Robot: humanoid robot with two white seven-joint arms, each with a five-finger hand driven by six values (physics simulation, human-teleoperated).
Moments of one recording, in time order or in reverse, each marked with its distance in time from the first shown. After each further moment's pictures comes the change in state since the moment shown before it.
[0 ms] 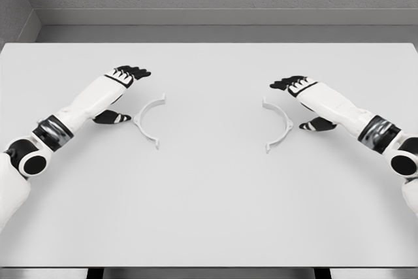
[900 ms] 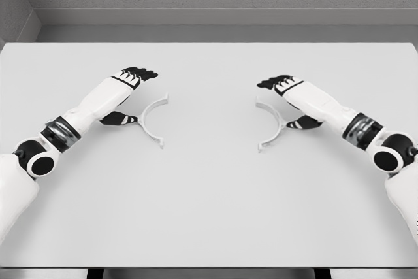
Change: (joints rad) left arm 0.000 -0.028 -0.005 0.000 0.000 0.000 0.000; right arm -0.040 0.064 0.028 0.042 0.033 0.007 0.000
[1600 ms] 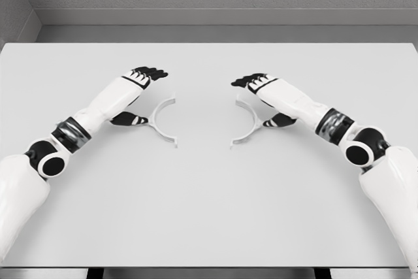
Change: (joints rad) left arm 0.003 -0.044 0.000 -0.013 0.001 0.000 0.000; right arm -0.046 0.061 0.099 -0.028 0.001 0.078 0.001
